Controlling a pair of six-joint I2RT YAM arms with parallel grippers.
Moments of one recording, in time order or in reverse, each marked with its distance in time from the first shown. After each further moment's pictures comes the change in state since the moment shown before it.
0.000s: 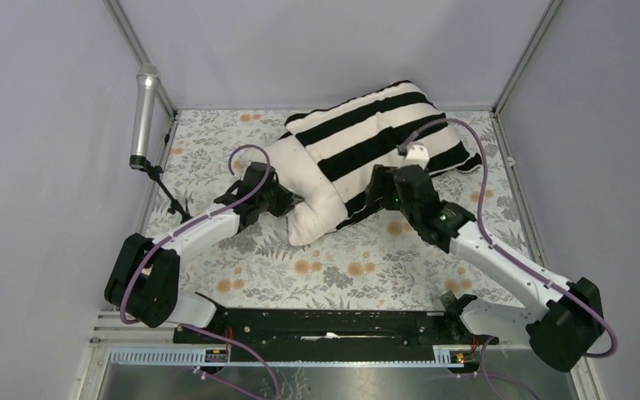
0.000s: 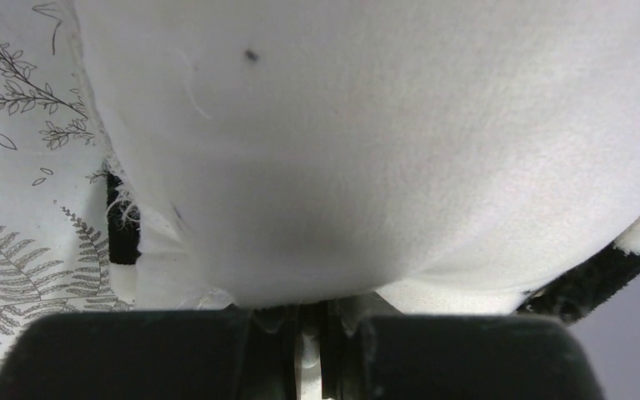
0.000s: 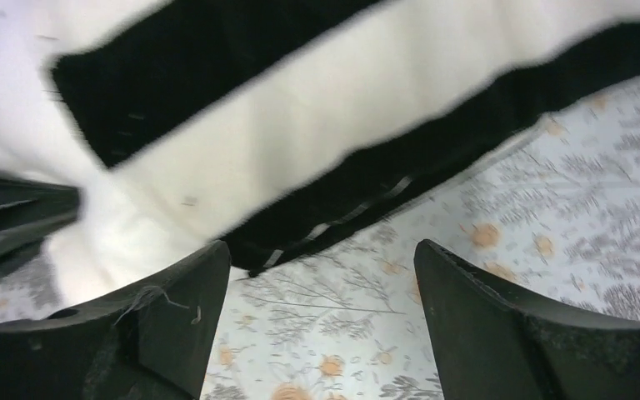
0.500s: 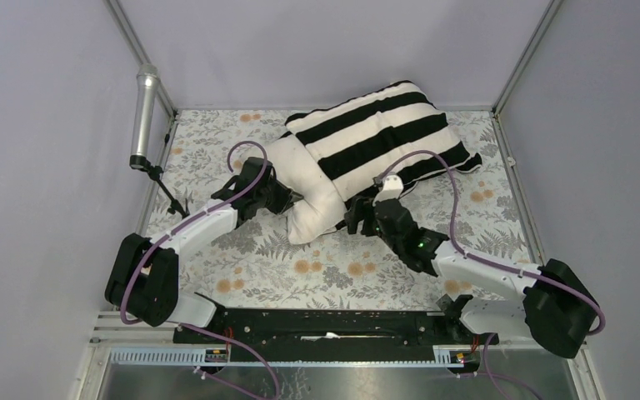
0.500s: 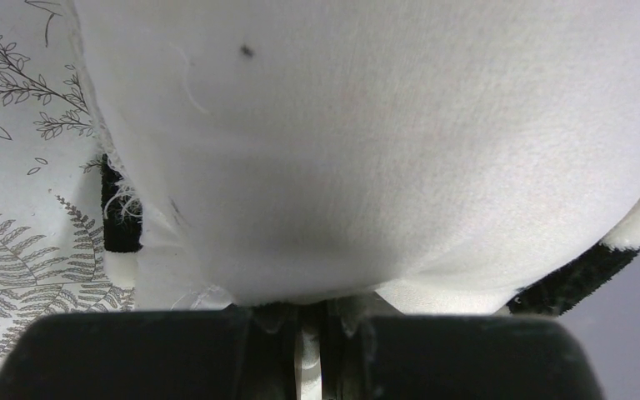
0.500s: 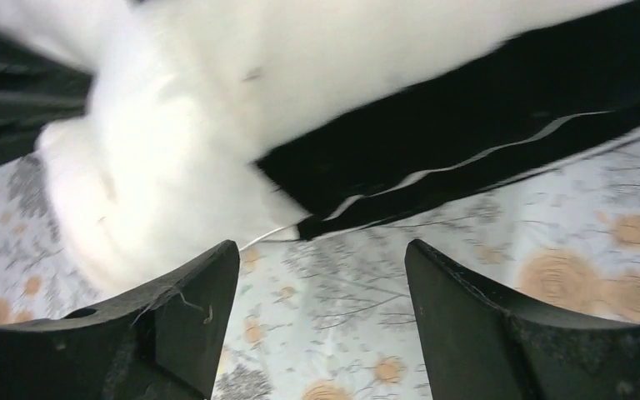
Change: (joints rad) left arm 0.033 0.003 0.047 -0.063 0.070 -0.001; right arm 0.097 0.003 -0.354 0.411 -0.006 0.041
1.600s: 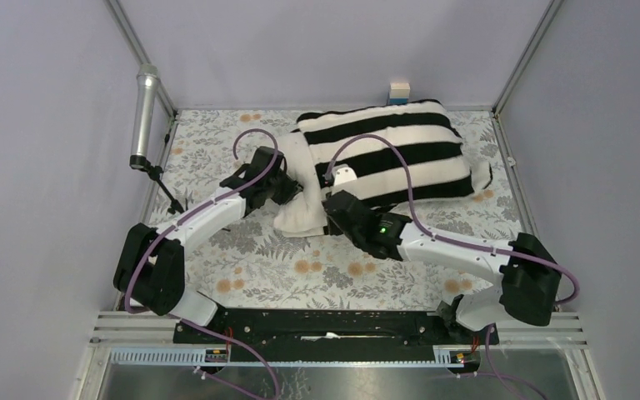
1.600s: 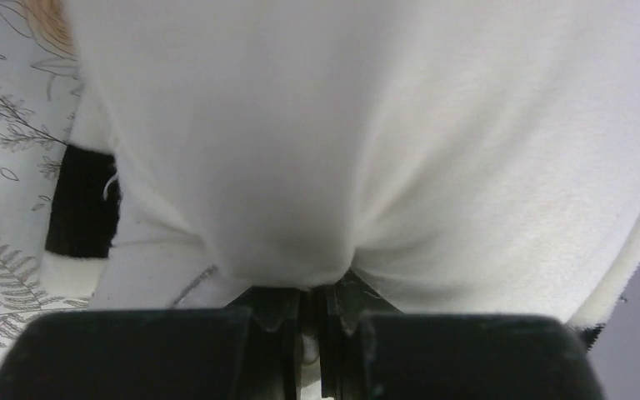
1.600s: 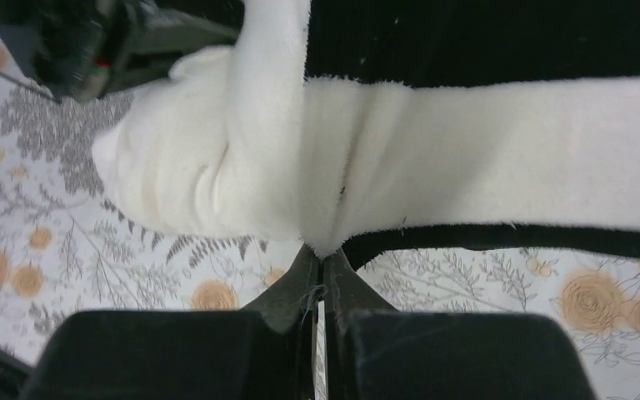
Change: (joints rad) left arm -0.042 0.074 0.149 -0.108 -0.117 0.050; right arm 0.304 0.285 0.456 -0.332 0.203 -0.052
